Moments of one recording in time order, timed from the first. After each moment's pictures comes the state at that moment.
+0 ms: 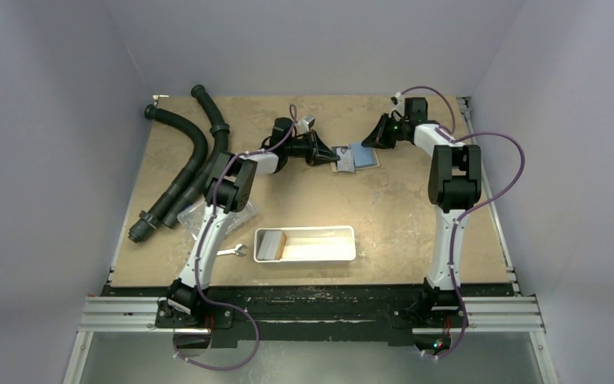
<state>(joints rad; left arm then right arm) -0.40 2.69 1.90 0.49 1.00 -1.28 0.01 2.31 1.74 -0.29 -0.62 0.40</state>
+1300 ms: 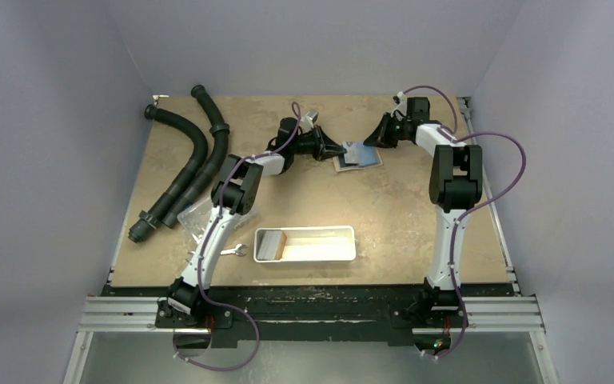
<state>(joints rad) -0.42 2.80 2.07 0.55 0.91 -1.36 0.01 2.32 1.75 -0.28 -0.62 0.39</state>
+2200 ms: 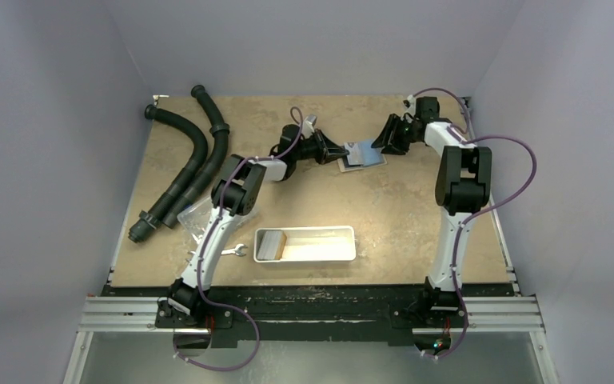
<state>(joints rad) -0.45 2.72 1.88 0.71 0.75 -1.38 -0.04 2.26 1.74 -0.44 -0.53 0.35</state>
